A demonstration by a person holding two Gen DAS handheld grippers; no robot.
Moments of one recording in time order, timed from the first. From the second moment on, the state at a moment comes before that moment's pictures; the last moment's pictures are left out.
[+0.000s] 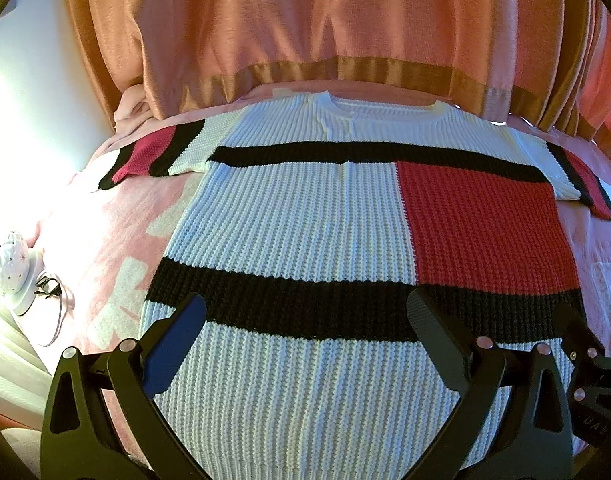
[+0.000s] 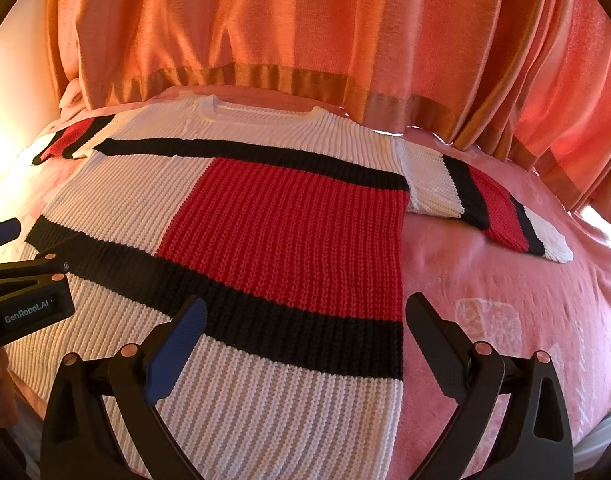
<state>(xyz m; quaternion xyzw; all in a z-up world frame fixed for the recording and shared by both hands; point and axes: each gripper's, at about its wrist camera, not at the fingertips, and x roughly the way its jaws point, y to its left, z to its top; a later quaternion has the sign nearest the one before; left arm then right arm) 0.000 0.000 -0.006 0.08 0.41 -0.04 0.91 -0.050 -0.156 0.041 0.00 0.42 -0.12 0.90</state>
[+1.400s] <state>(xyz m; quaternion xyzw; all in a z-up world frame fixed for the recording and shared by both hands) -0.001 -0.002 -0.011 0.07 0.41 -0.04 0.91 -0.050 -0.163 0.042 0.01 0.42 -0.12 0.90</state>
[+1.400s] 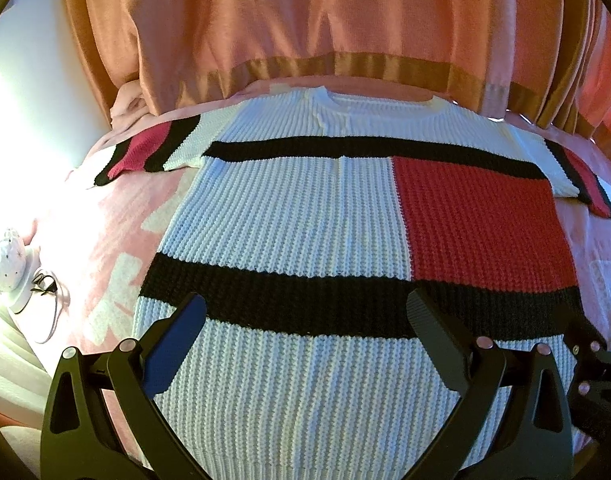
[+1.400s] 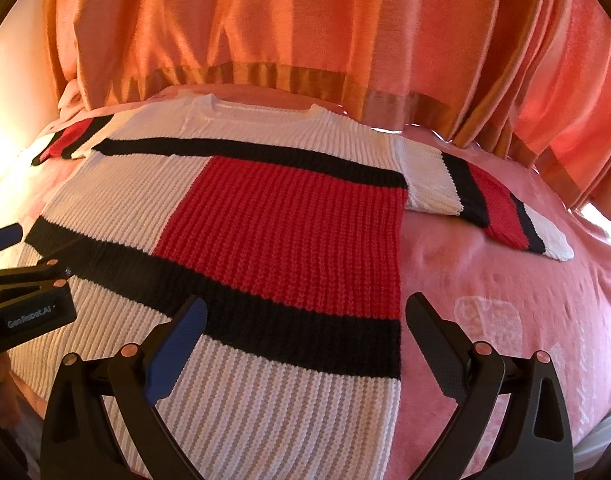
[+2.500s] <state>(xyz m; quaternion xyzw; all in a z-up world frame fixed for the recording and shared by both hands) 0.141 -0.026 0.008 0.02 0.43 -0.07 0.90 -0.030 -0.627 -0.024 0.37 0.32 -0.38 0.78</state>
